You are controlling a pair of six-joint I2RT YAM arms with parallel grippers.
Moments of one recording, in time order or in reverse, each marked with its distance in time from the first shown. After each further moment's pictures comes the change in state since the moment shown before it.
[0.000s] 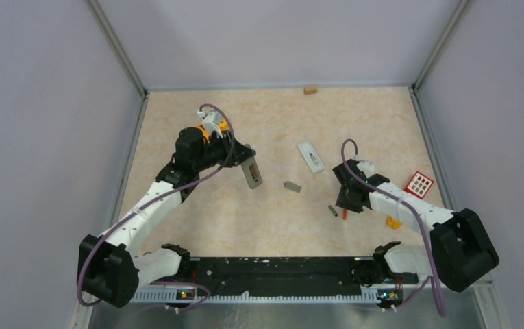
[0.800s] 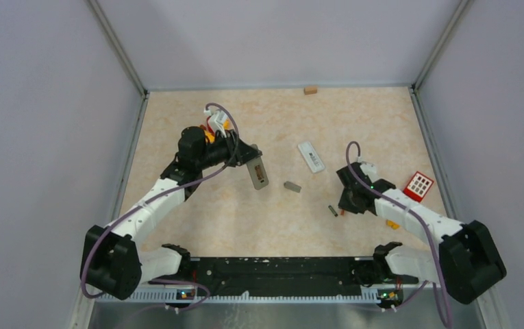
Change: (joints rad) left arm 0.000 0.053 -0.013 0.123 0.118 -0.035; right arm 0.000 -0.048 -0.053 0.006 -0.037 0.011
